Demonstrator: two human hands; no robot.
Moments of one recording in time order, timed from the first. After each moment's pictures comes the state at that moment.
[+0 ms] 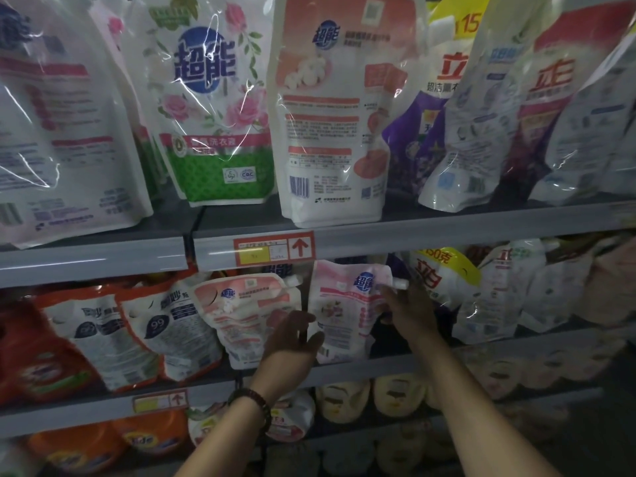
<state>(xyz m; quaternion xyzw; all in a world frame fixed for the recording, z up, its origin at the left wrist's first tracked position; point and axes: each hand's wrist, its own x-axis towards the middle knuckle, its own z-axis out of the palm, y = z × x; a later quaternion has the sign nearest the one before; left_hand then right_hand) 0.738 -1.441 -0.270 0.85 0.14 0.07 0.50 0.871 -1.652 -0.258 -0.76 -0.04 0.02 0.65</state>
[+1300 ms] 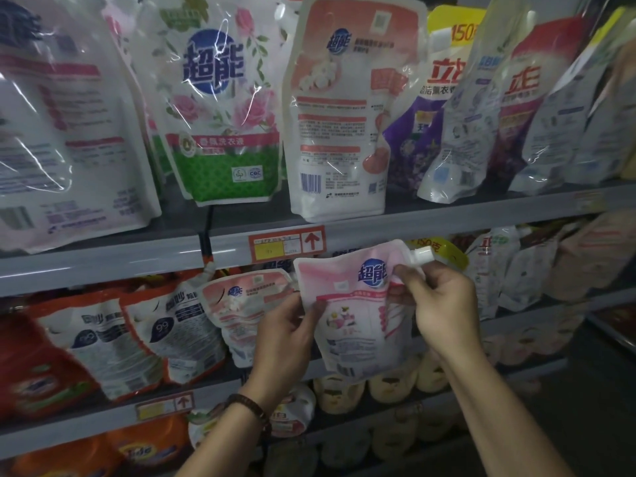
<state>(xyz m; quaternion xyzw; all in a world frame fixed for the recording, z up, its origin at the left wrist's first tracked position) 0.687 -1.443 -0.200 0.73 0.04 0.18 0.65 0.752 -1.651 -0.154 -0.75 -0.07 -0.15 0.64</state>
